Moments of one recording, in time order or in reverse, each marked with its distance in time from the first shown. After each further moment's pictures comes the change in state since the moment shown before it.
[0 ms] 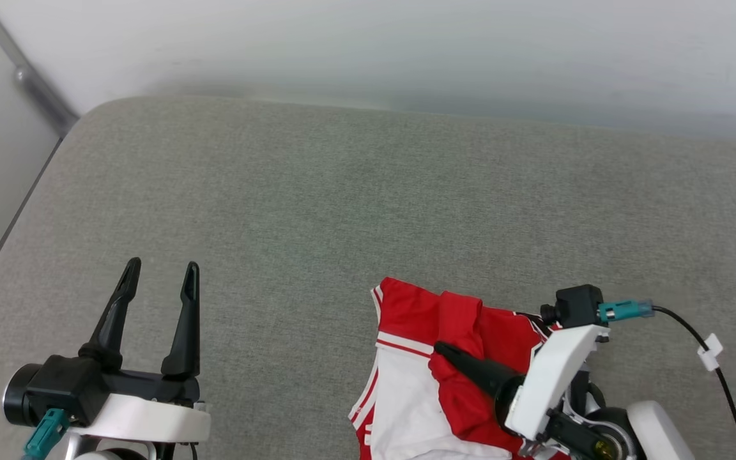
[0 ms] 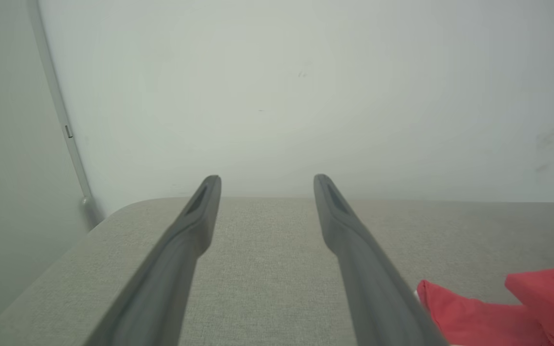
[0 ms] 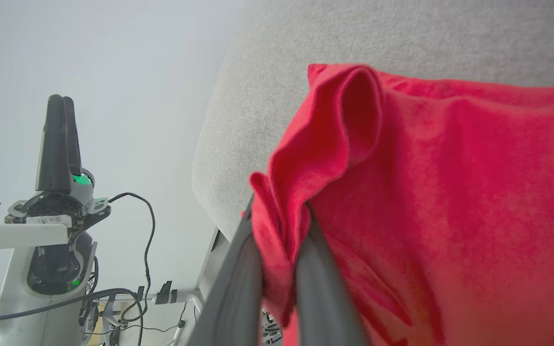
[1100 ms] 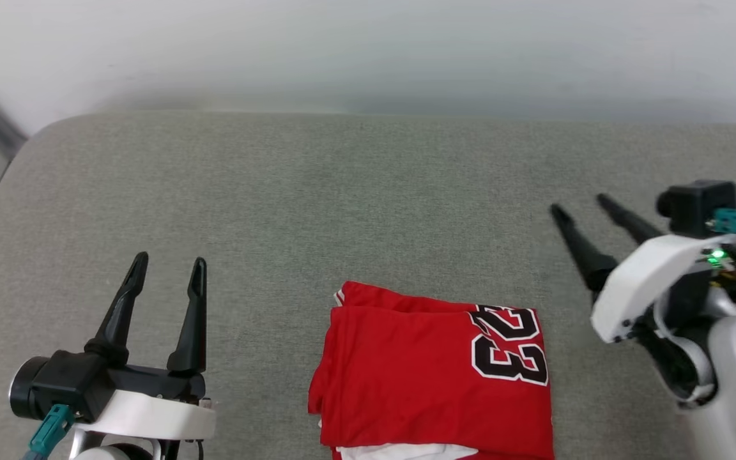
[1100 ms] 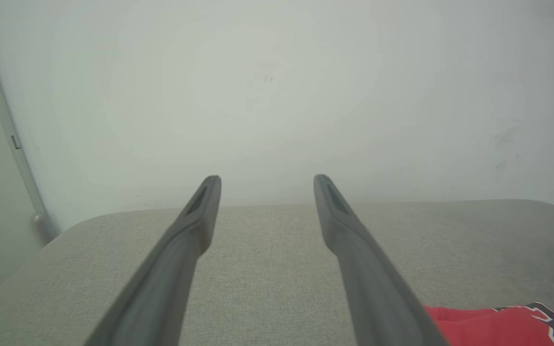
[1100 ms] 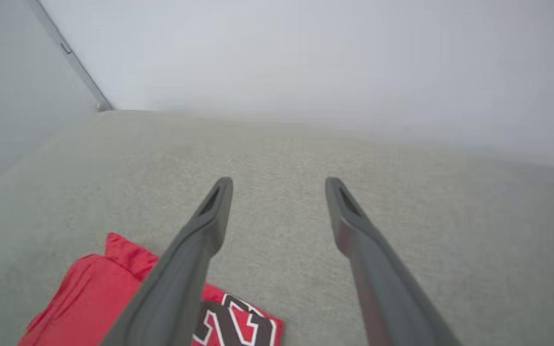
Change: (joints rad) left arm -0.013 0.001 -0.012 0.002 0.001 0.000 0.000; right arm -0.214 -0.124 -0.094 0.006 -0.528 0.000 -0.226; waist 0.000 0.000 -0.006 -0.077
